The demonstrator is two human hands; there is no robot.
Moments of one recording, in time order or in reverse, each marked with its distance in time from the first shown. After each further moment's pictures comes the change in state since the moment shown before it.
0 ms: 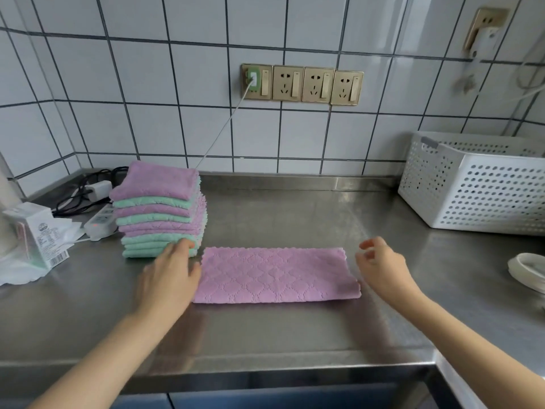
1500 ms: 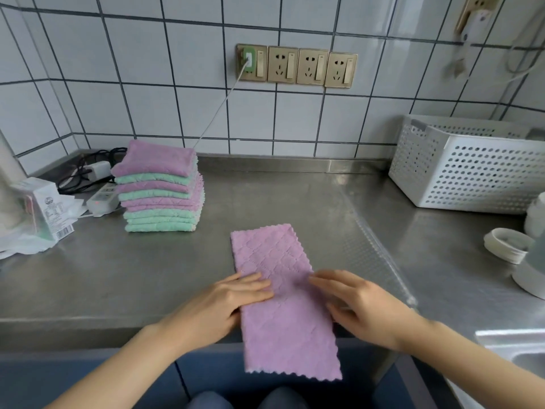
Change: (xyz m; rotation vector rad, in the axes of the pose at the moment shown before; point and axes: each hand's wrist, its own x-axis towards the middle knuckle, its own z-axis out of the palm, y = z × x) left_hand -0.080 0.028 0.011 -0.194 -0.578 0.754; right_hand -0.095 0.029 -0.009 -0.344 -0.356 -0.914
